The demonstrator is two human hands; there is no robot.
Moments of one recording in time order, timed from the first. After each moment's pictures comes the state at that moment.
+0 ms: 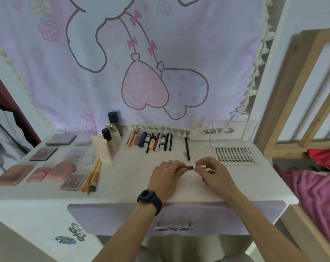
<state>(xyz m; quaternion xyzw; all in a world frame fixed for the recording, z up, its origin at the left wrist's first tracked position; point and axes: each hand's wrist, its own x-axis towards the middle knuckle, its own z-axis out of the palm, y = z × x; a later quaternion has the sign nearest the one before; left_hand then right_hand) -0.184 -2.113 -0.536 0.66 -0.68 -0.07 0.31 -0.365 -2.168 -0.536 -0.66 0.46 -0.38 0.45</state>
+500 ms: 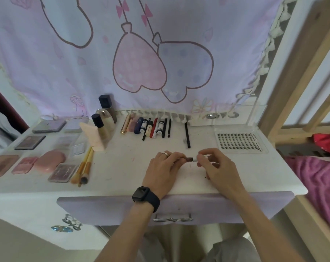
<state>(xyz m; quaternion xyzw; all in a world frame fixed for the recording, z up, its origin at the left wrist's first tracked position) -0.181 -2.111 -0.550 0.65 -0.66 -0.08 0.36 -0.364 -2.163 -0.549 -0.66 0.48 -0.40 0.41</state>
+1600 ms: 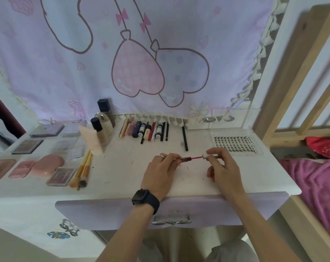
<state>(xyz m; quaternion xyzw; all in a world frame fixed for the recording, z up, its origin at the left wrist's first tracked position) -0.181 -2.111 -0.552 0.68 -0.64 -0.10 0.36 -0.367 -2.154 -0.542 -0.58 0.47 -0.51 0.43</state>
